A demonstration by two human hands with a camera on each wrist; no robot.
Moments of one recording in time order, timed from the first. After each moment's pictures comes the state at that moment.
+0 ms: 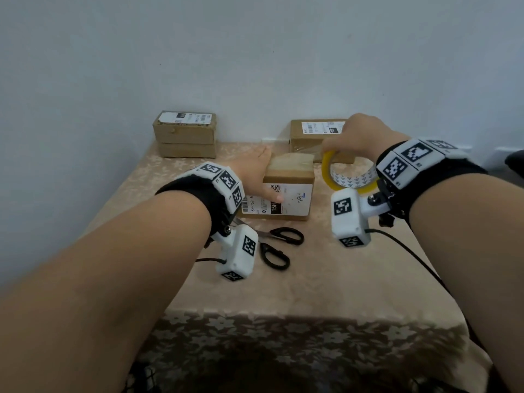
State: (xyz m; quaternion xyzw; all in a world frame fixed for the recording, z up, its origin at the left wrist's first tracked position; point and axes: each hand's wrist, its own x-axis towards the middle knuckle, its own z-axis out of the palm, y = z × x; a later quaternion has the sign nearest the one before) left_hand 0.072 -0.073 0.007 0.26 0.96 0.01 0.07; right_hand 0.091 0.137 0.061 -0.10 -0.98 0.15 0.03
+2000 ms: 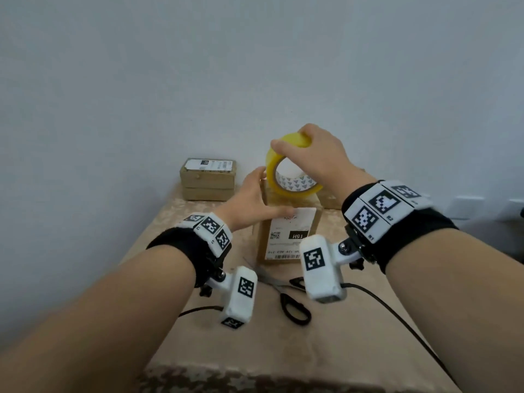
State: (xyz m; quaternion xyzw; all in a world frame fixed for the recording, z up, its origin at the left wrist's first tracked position) left_hand 0.068 -0.115 0.022 0.21 0.84 0.51 0.03; right_hand 0.089 0.038 0.107 0.05 -0.90 0.38 0.20
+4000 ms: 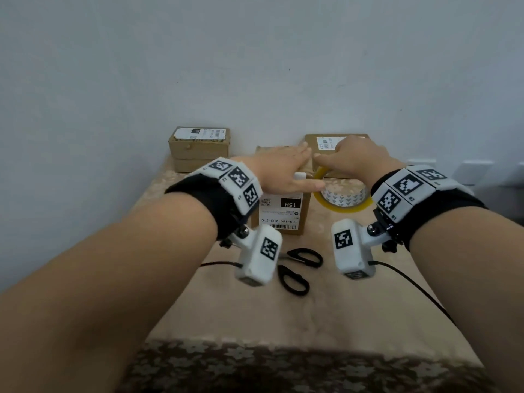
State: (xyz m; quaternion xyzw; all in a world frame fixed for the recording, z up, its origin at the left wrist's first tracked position) left_hand 0.070 -0.065 0.055 0.37 0.93 0.01 0.05; right_hand 0.070 0.103 0.052 -0.09 -0.99 0.09 0.05
